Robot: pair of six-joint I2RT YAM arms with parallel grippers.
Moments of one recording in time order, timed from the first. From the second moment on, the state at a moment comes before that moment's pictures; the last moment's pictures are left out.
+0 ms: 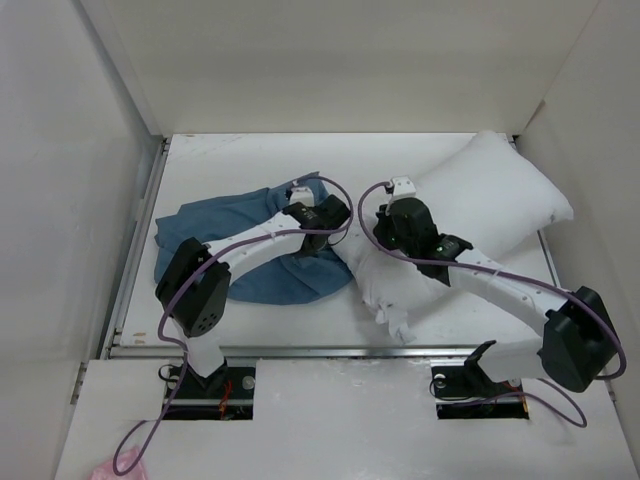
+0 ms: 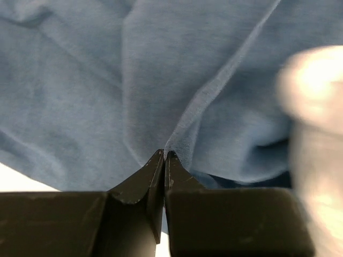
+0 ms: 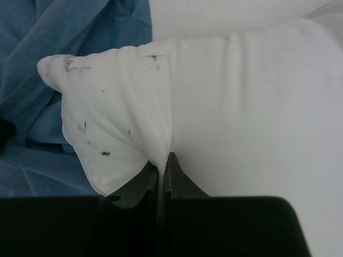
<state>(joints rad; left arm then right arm) -0.79 1.76 1.34 -0.89 -0.62 -0.93 0.66 1.33 0.89 -0.11 0.24 0.31</state>
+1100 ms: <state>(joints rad) -0.84 1.54 1.41 -0.75 -0.61 -0.74 0.77 1.32 1.04 -0.26 0.30 0.09</state>
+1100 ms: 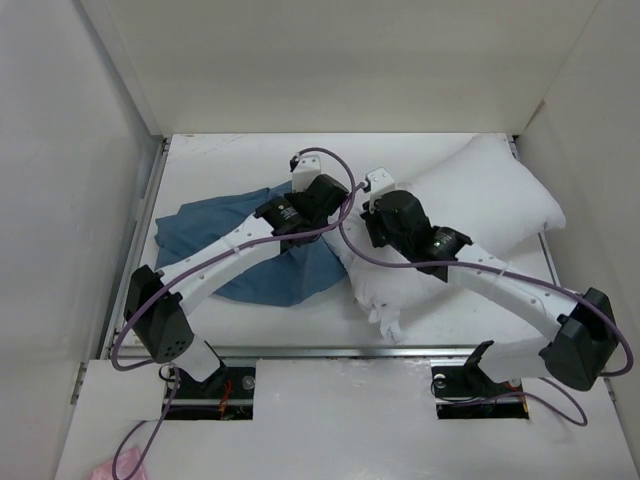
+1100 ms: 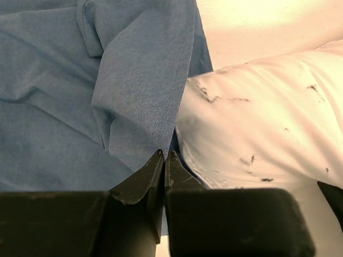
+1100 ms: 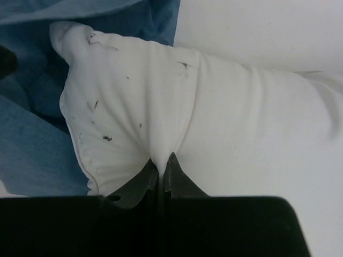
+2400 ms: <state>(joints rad) -0.86 1.51 1.29 -0.69 -0.51 -0.80 0.61 1.96 1.65 -0.10 0.39 0.27</state>
